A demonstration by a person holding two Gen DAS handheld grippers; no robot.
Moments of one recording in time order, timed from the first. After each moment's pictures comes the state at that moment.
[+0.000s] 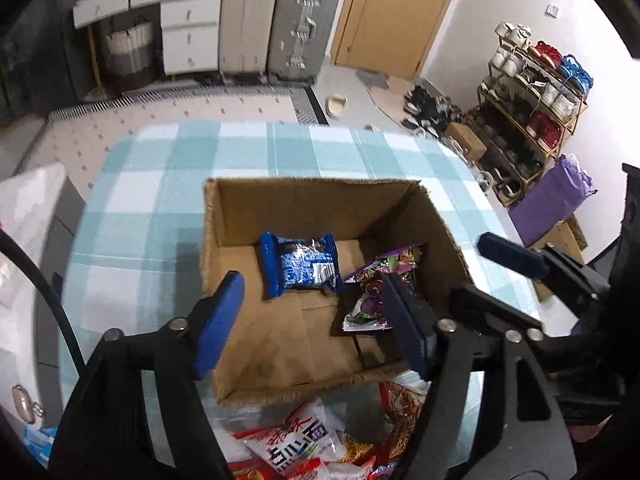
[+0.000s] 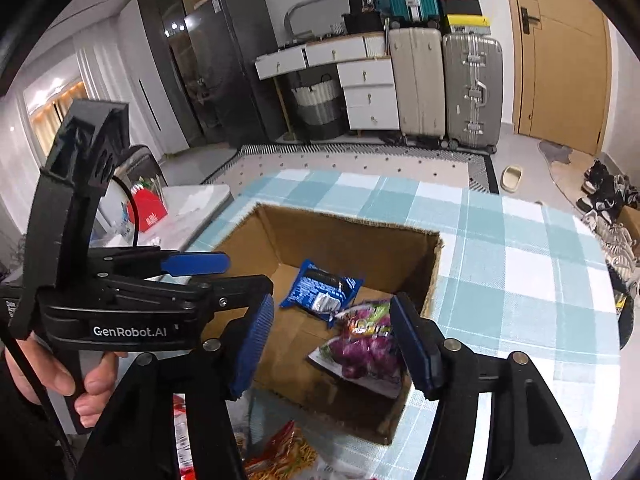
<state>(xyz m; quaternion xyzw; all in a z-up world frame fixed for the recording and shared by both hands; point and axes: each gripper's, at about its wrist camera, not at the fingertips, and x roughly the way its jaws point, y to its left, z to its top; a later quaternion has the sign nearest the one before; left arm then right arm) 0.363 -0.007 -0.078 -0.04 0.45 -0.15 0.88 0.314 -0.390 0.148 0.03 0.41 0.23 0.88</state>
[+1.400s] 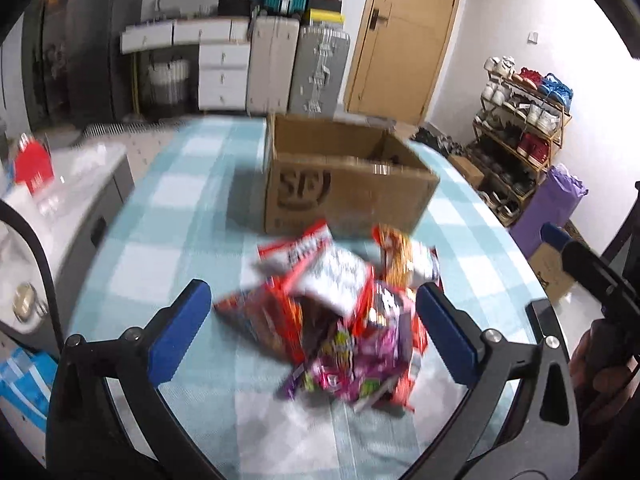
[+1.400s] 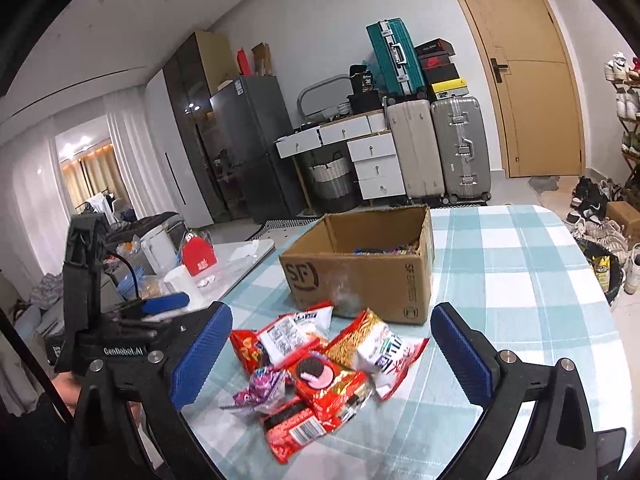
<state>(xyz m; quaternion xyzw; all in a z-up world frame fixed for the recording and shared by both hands) 0.103 0.053 -0.101 -0.06 0.37 -0.13 0.92 0.069 -0.419 0.172 0.10 0.28 0.23 0.93</state>
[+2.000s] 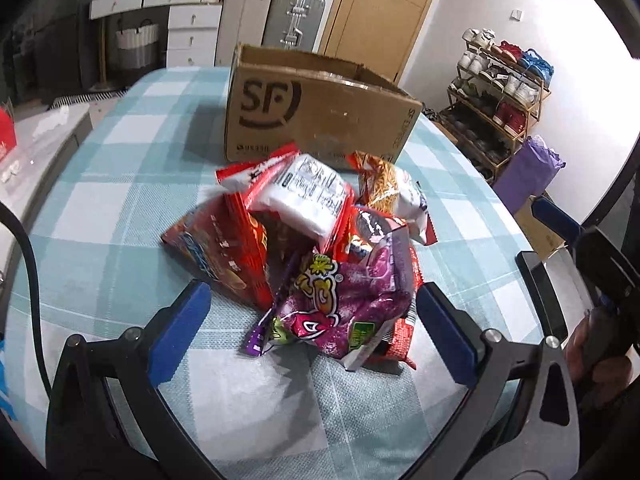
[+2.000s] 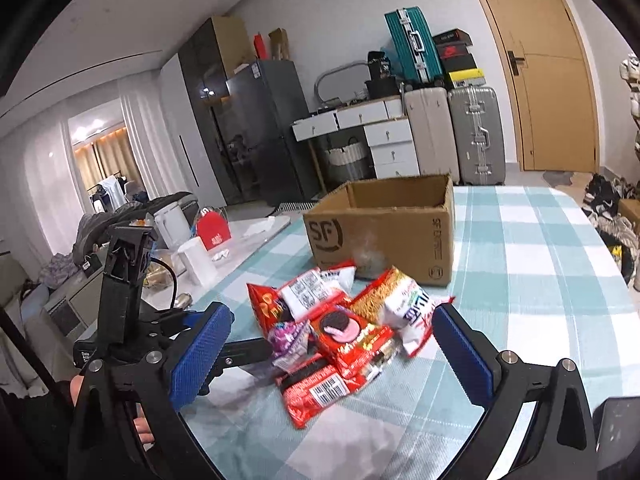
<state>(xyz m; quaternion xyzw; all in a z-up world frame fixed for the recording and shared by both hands) 0.105 0.035 -0.165 -0.07 0.42 -0.18 0.89 0.041 -0.402 0.141 0.09 0.30 0.25 0.92</state>
